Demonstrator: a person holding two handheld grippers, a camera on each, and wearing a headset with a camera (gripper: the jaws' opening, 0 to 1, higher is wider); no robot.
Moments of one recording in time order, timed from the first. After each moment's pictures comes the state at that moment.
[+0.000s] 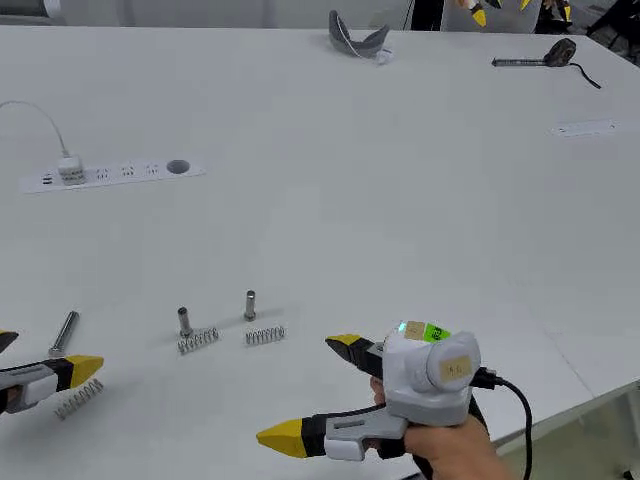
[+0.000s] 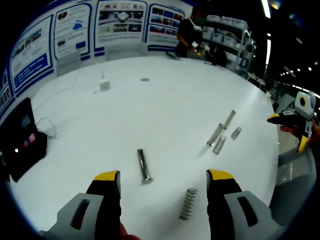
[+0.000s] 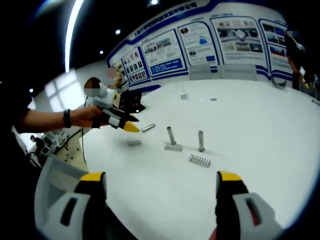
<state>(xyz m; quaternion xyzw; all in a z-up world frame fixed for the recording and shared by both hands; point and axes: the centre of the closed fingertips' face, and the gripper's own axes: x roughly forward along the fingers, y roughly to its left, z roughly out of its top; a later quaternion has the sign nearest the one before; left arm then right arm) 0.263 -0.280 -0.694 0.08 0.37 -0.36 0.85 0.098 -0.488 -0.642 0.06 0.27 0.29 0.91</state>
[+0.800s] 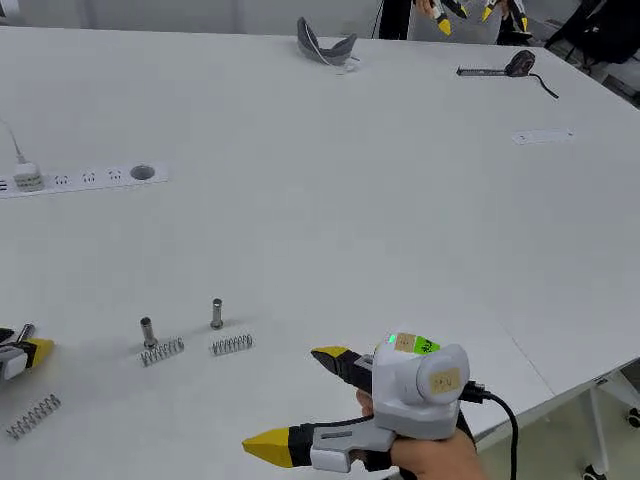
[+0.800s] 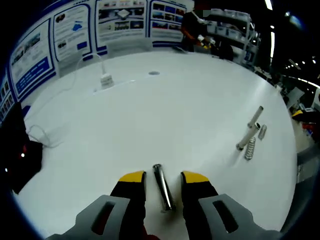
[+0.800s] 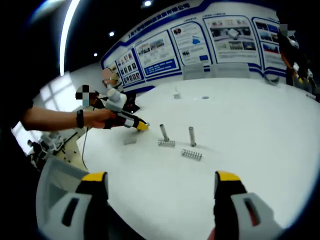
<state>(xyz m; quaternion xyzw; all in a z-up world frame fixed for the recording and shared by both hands) 0.309 -0.288 -0.729 0.11 0.37 -0.33 0.86 0.088 -0.509 -0.645 0.07 0.28 0.27 0.92</state>
